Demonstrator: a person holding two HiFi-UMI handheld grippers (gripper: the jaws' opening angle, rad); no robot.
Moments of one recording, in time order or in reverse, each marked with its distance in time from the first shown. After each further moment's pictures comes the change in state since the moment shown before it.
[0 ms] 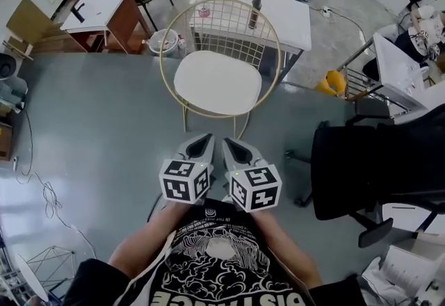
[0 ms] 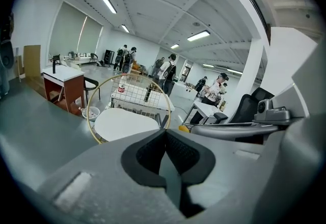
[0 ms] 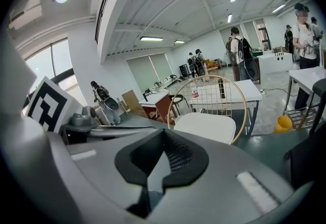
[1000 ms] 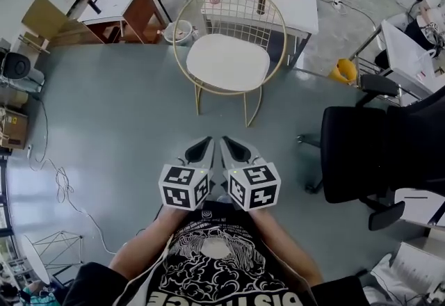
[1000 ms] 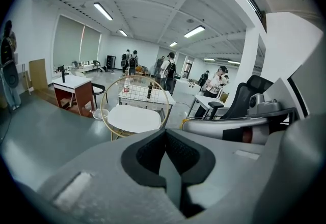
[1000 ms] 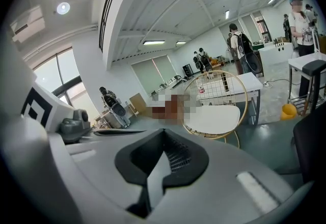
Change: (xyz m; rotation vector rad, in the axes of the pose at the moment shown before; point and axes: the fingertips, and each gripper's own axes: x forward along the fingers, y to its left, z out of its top) left arm -0.087 -0.047 -0.060 0.081 0.010 0.083; right arm -0.069 0.050 -0.054 0.053 -0.026 0.084
